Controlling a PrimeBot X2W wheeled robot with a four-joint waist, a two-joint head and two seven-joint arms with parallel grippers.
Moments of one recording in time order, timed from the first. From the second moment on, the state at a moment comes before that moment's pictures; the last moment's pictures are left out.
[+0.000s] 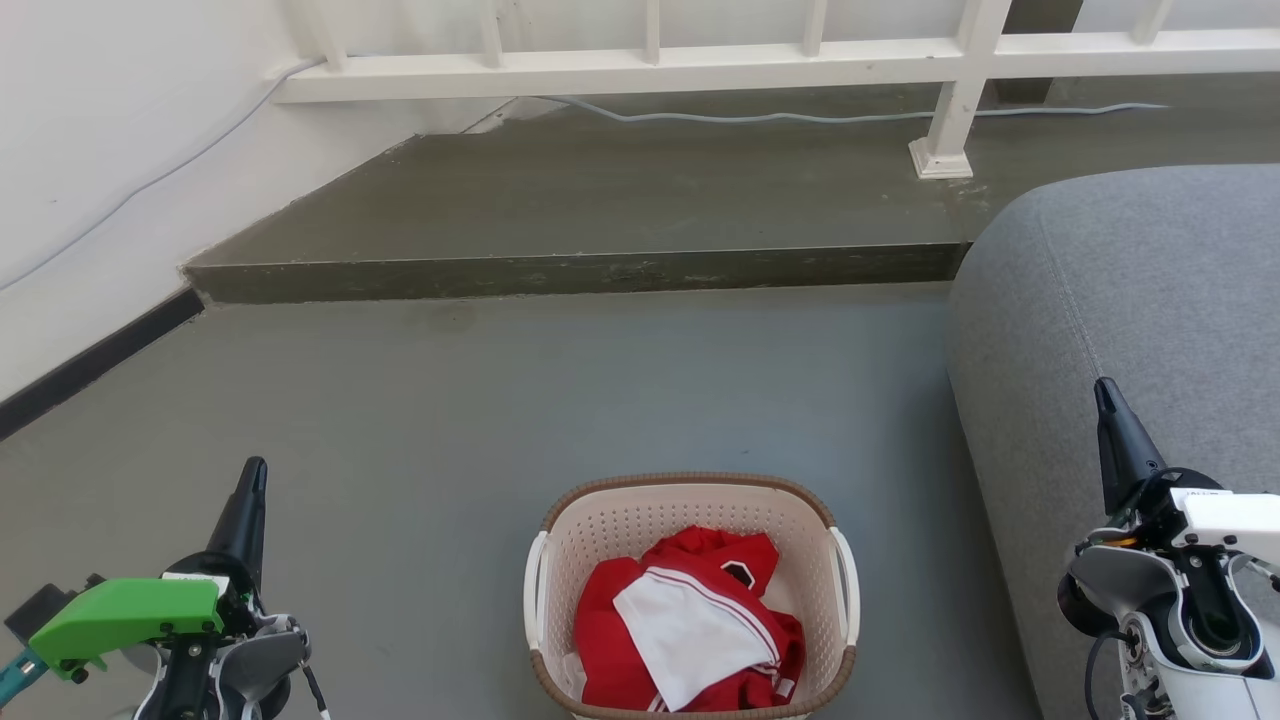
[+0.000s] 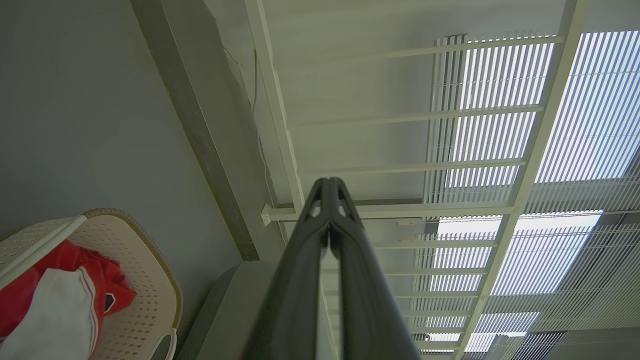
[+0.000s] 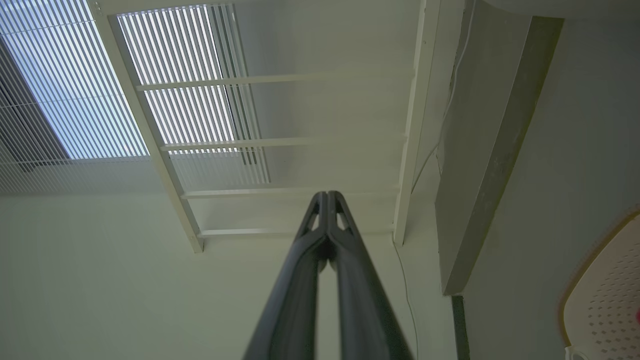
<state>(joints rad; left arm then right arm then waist) -0.10 0.03 0.09 0.28 -1.60 -0.12 0.11 -0.09 -0.04 -0.13 0.28 1.61 0.12 0.11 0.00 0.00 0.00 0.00</state>
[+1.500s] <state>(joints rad) -0.08 0.01 0.08 0.32 -1.60 -0.12 0.11 -0.05 -0.02 -0.13 0.32 1.61 0.11 0.11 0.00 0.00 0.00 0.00</state>
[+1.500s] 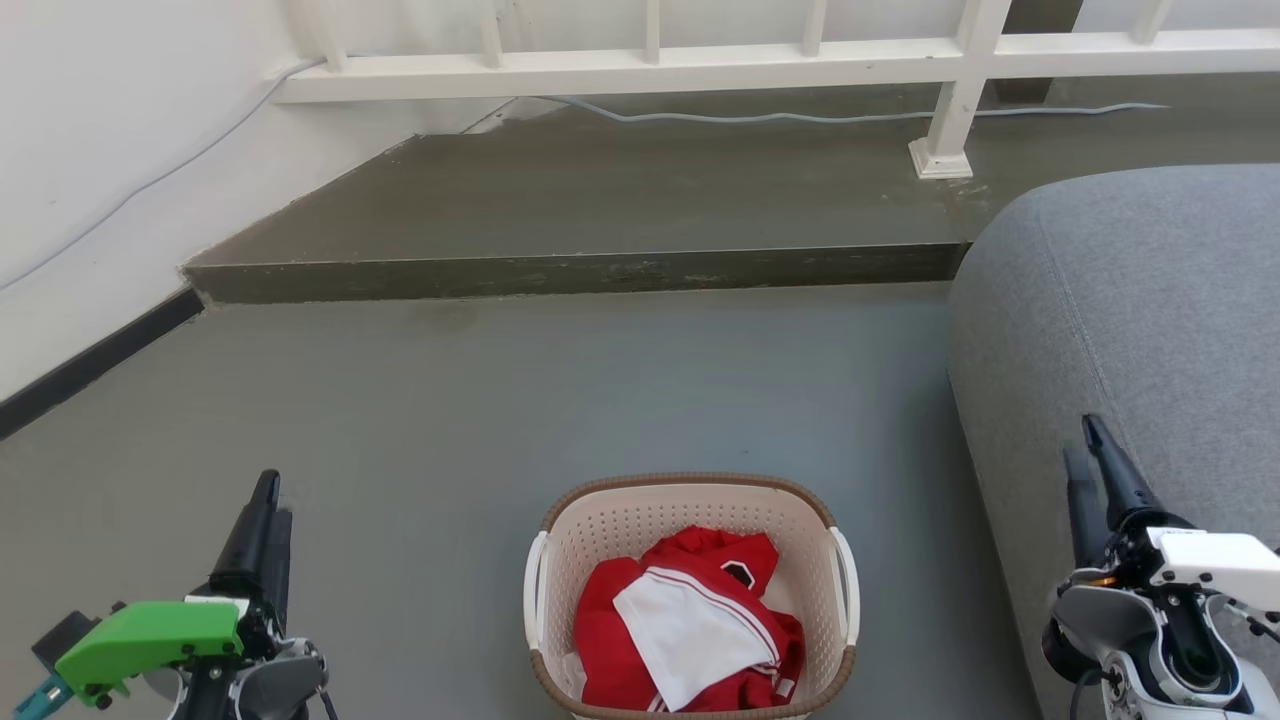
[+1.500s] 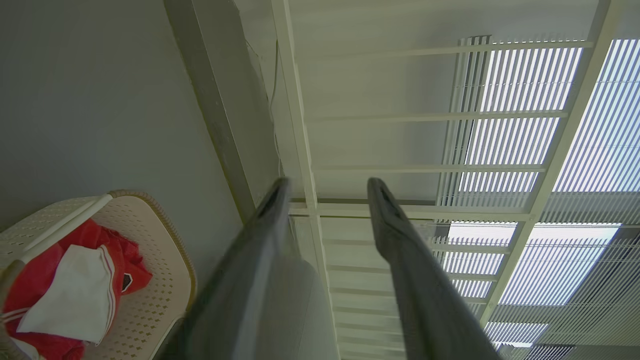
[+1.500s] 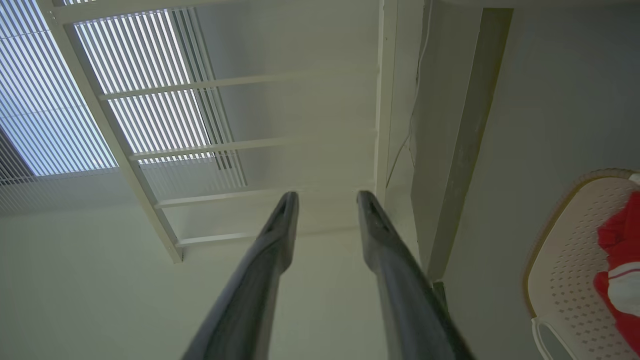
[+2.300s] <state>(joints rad) -0.07 0.03 0.02 0.28 -1.48 -0.12 0.03 -0.05 -0.04 -0.05 0.26 1.52 0.11 0.03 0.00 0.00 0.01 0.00</state>
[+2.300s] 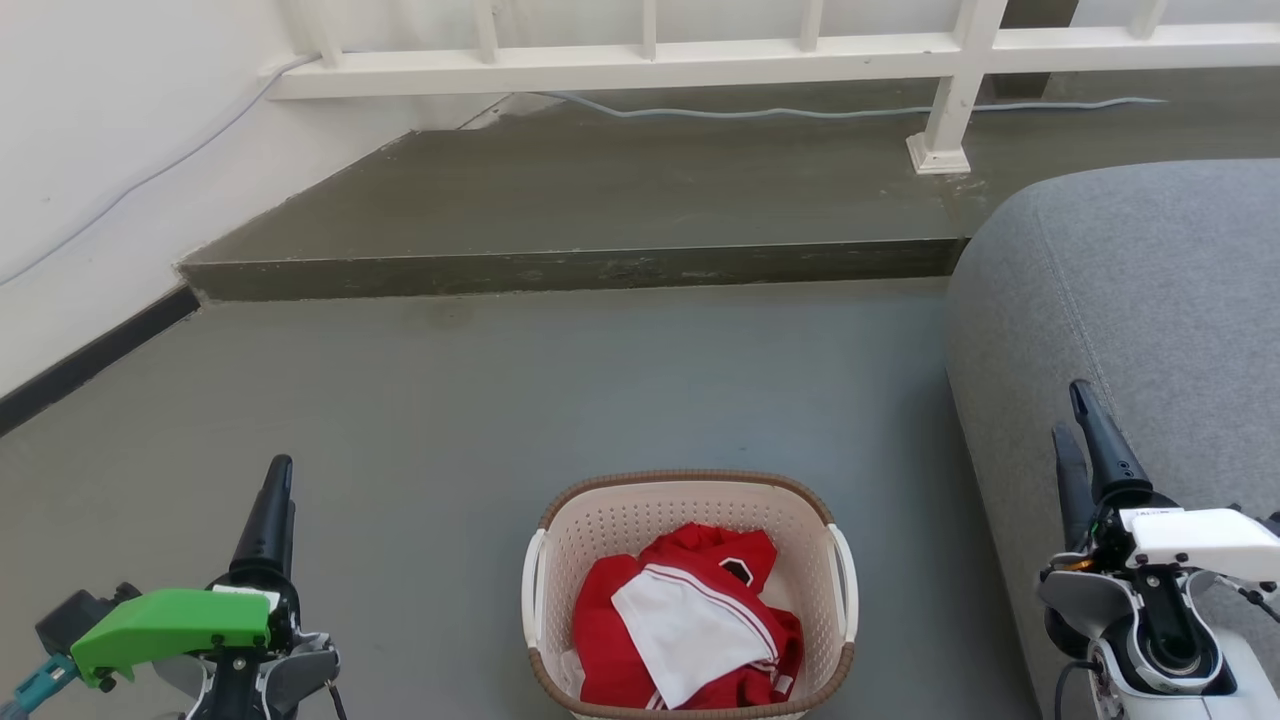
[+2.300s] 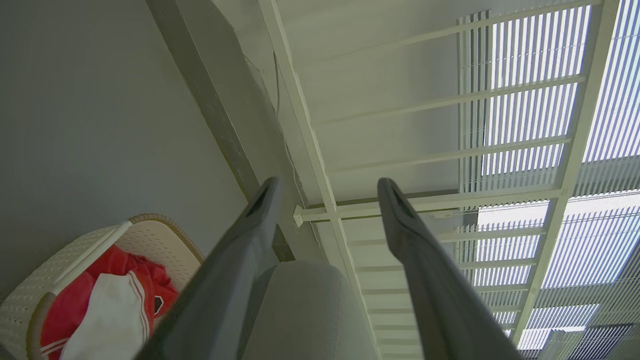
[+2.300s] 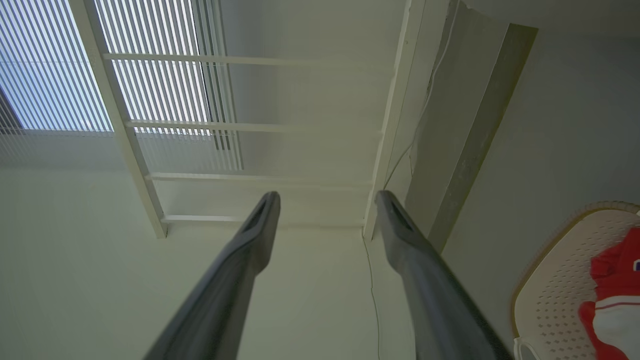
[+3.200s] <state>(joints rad) -0.08 0.07 -0.04 0.24 -1.07 -0.12 -0.07 -0.07 -0.10 0.07 0.22 1.16 0.11 -0.07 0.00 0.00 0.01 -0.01</state>
